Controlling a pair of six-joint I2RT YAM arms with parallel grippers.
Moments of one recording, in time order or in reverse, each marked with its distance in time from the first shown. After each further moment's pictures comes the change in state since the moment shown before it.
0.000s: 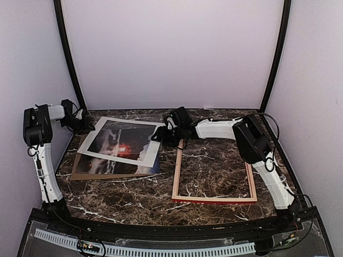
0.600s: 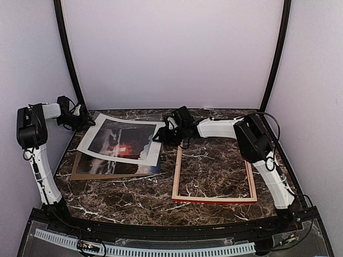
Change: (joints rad) left arm 0.001 -0.150 -0.122 0.032 0.098 0.010; right arm -0.020 -0.006 -0.010 -0.019 -0.056 -0.103
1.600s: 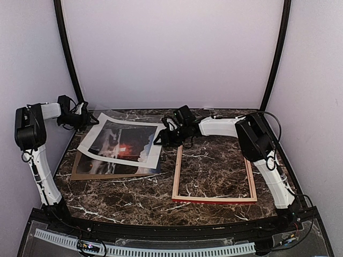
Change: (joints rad) left arm -0.019 -0.060 -0.051 0.000 0.131 0.077; right arm -0.020 -0.006 0.008 -0.086 -0.124 -0.166
